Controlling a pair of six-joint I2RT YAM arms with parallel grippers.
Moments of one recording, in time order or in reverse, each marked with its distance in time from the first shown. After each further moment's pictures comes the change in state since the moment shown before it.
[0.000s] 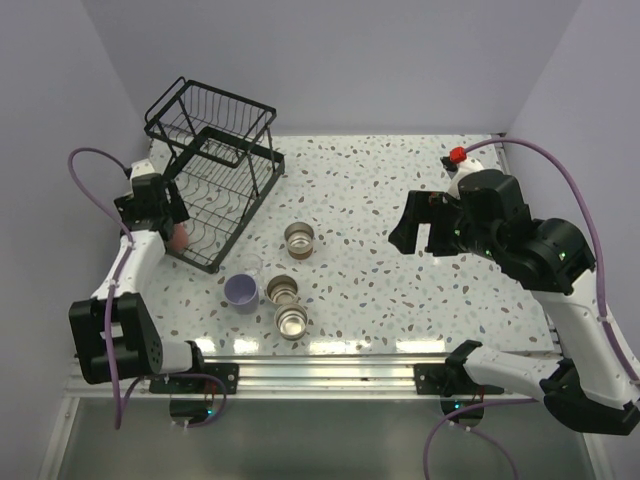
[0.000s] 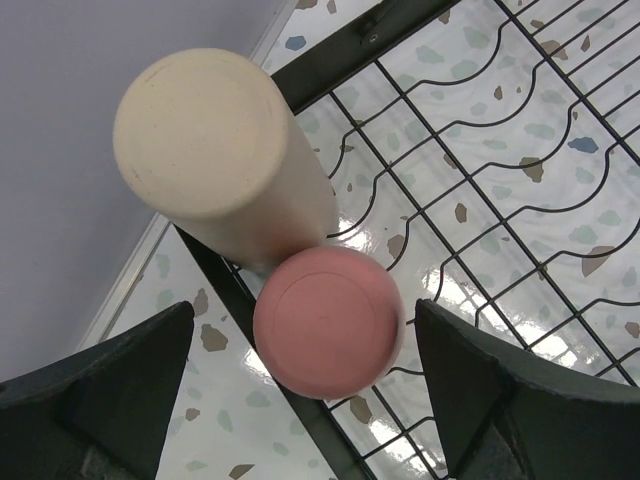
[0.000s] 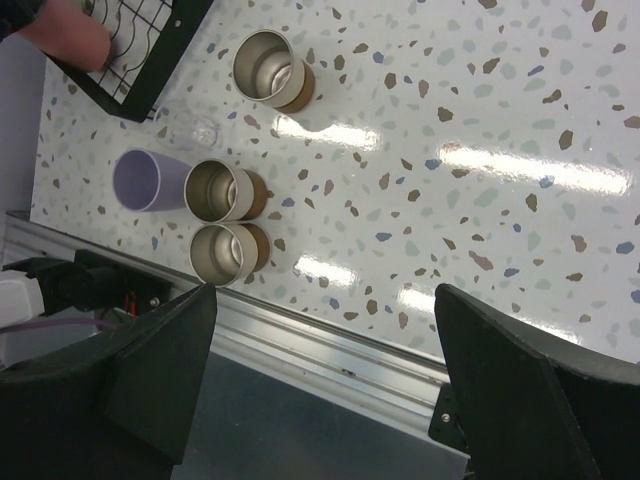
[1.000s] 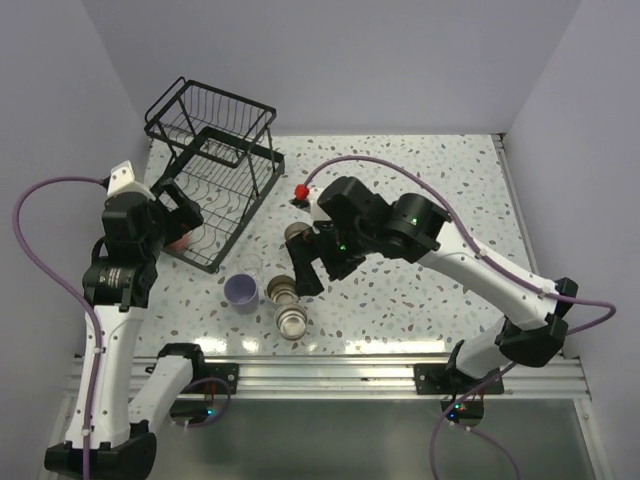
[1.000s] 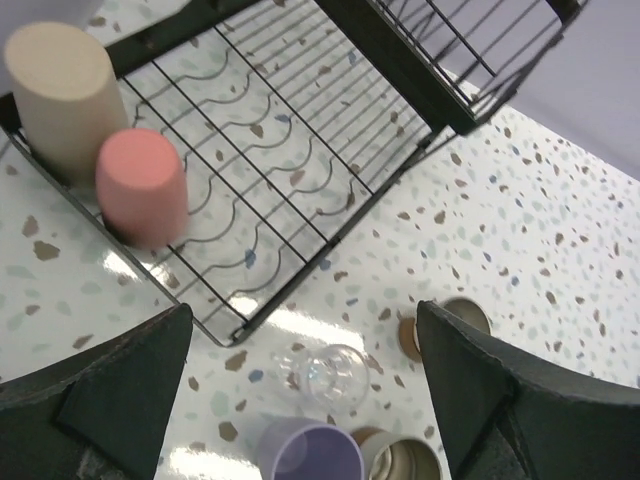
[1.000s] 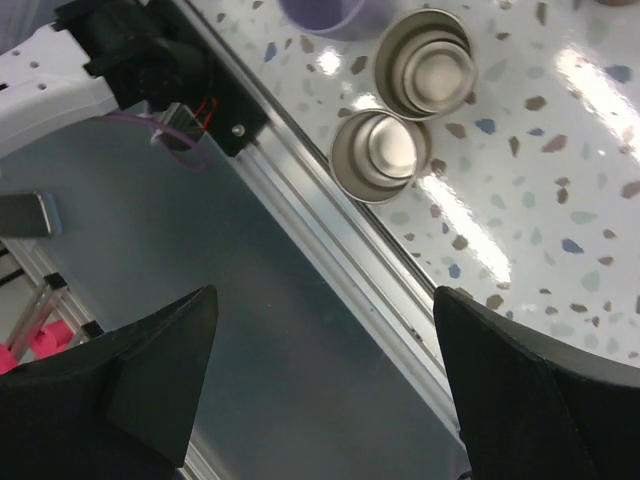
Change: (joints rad) left arm -0.173 -0.525 0.205 -0.512 0.204 -0.319; right arm 0.346 0.406 0.104 0.090 -0.276 -0.111
